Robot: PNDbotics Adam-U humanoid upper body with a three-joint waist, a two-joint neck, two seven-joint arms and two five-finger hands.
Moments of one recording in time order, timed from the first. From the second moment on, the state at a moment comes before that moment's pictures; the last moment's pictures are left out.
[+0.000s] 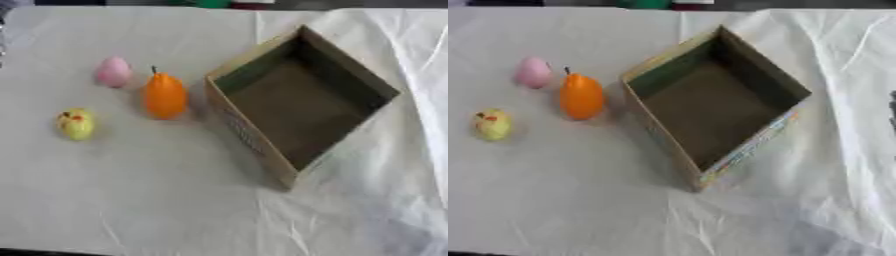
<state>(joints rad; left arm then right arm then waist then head) -0.37 0.78 -0.09 -1.98 -0.64 0.27 0.06 -0.37 -0.52 -0.12 -1.98 0.15 0.04 -0.64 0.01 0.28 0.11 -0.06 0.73</state>
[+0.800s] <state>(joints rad) -0.38 0.89 -0.15 -1.98 -0.68 0.26 -0.45 -0.37 -0.52 -0.11 -1.98 0.15 0.04 -0.63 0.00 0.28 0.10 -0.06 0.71</state>
